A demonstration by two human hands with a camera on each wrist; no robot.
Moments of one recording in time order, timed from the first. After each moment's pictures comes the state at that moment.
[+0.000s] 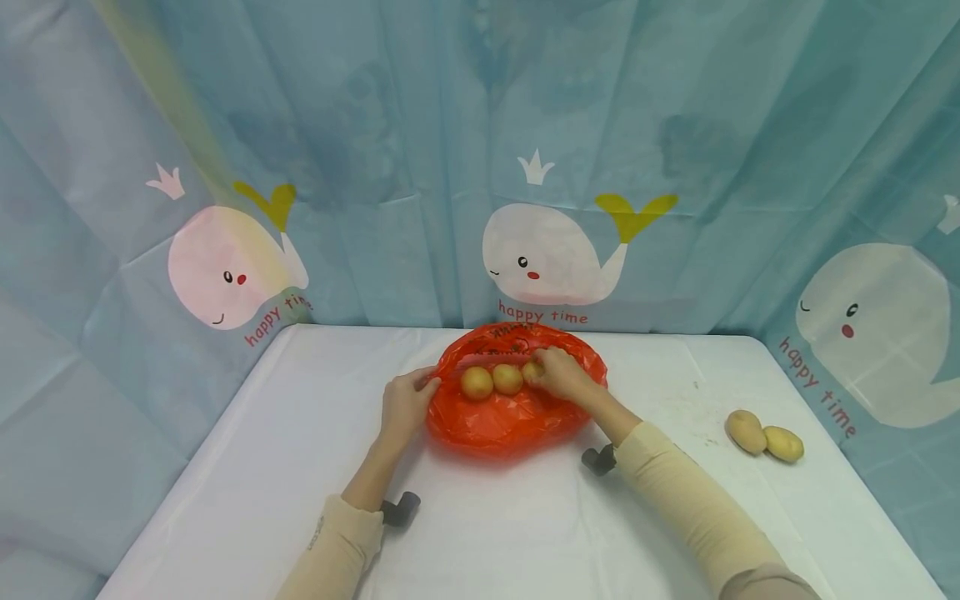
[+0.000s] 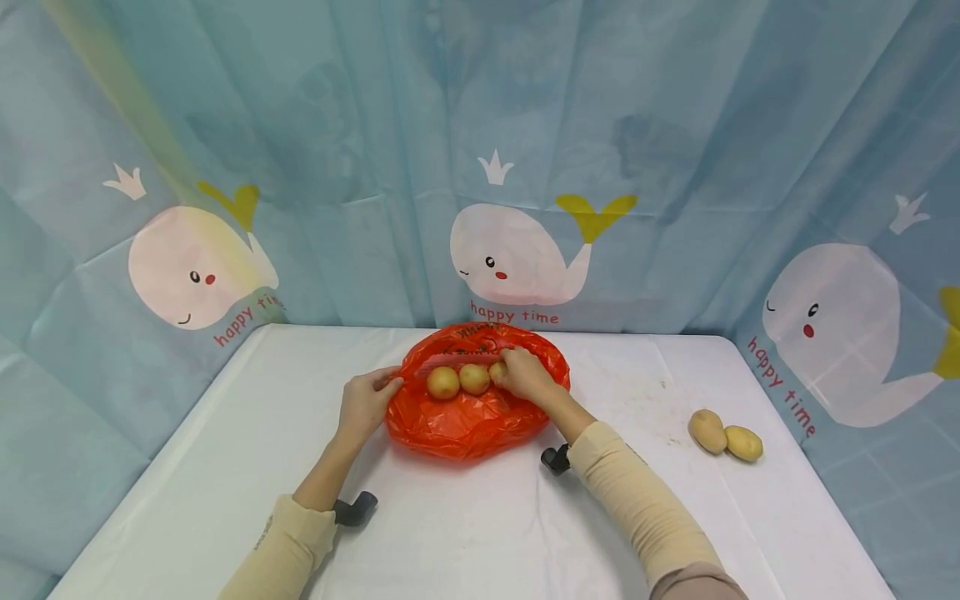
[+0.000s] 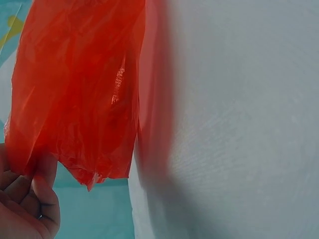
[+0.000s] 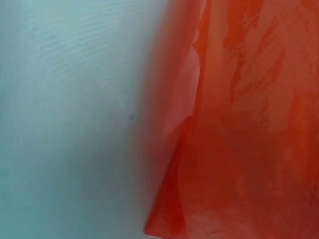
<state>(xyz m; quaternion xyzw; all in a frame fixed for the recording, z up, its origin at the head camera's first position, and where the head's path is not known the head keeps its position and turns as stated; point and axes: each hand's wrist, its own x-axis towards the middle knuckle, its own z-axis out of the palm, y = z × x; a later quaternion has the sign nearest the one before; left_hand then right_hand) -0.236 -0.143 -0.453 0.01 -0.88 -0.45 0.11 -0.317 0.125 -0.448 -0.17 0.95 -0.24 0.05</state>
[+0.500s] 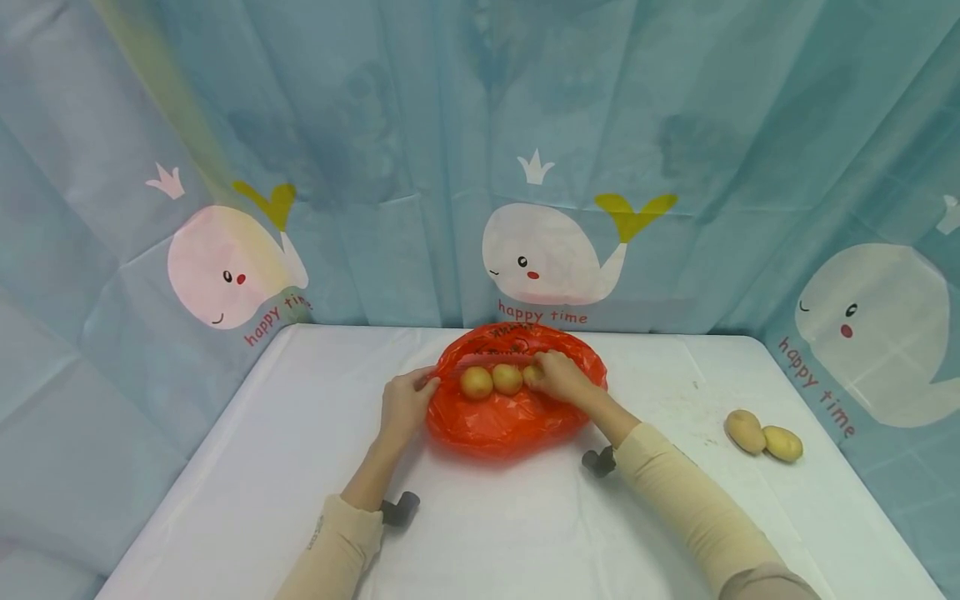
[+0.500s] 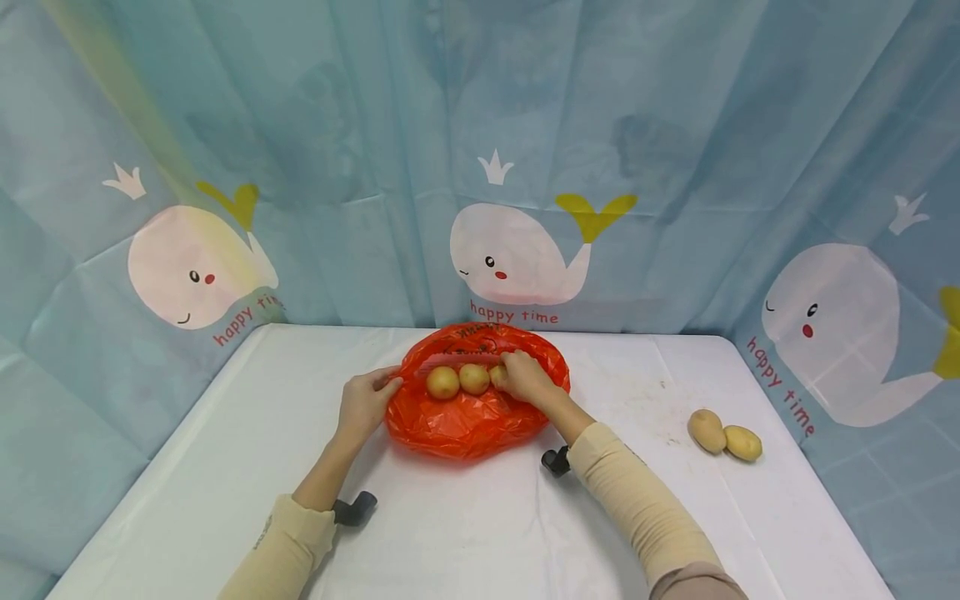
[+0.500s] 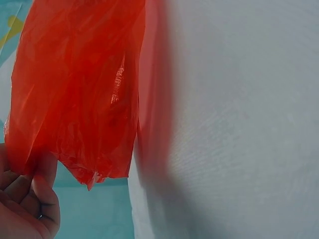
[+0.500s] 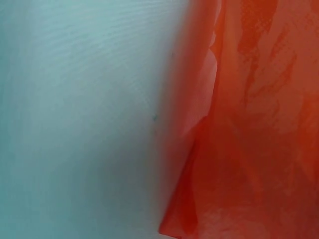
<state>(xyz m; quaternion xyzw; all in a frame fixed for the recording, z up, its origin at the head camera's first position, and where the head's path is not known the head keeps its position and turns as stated) -0.236 -0.143 -0.453 0.01 -0.88 -0.45 0.11 -0.316 0.126 -0.452 -0.17 0.95 -0.24 0.07</state>
